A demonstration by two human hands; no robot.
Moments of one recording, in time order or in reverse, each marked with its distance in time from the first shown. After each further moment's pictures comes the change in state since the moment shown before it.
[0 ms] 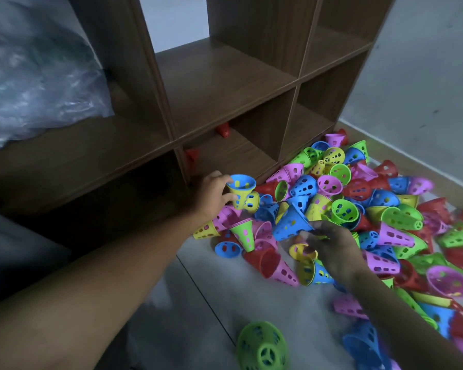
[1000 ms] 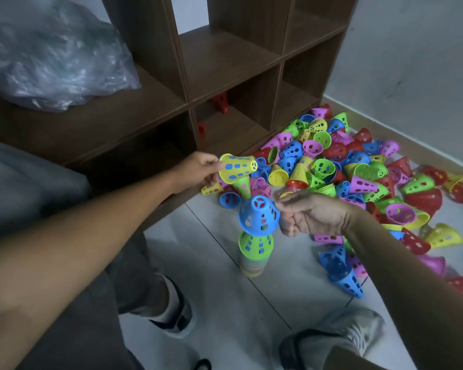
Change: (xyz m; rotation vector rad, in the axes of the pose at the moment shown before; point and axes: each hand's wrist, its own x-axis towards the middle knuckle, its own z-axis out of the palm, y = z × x) left_hand -0.121 0.042 -0.100 -0.628 -0.424 -0.187; right_hand -0.129 -0.056 -0.014 0.047 -0.973 0.157
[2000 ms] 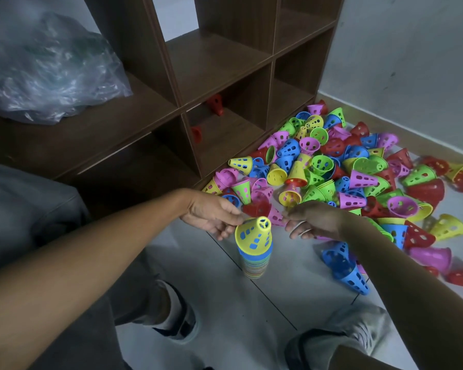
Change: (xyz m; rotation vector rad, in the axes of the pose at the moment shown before) left_hand -0.031 0.007 0.047 -0.051 -0.786 -0.452; right_hand 0.006 0.038 -0.026 -0.188 0.528 0.312
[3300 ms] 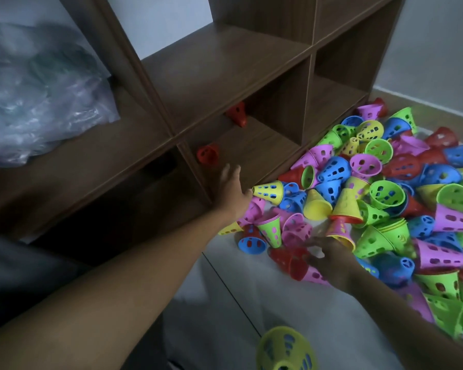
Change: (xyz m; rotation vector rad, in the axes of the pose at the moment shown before) left_hand 0.129 0.016 -0.152 0.398 1.291 0.065; right_hand 0.162 0.026 0.003 -0.360 0.266 -0.230
